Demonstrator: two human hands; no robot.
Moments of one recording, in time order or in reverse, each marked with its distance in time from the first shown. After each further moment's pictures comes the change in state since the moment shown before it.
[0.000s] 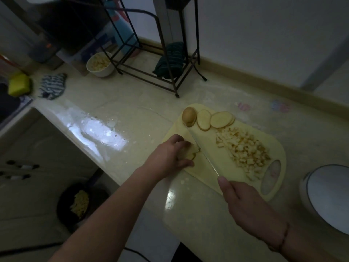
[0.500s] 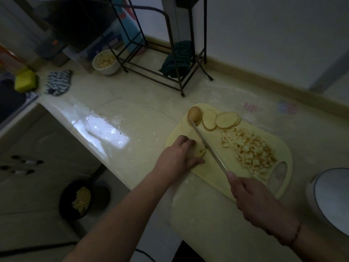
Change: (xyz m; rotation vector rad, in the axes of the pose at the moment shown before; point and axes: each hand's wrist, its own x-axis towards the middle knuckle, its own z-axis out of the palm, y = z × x) left_hand -0.008 0.015 0.014 0.018 0.124 -0.079; right_hand 0.009 0.000 -0.007 0.041 -0.031 0.042
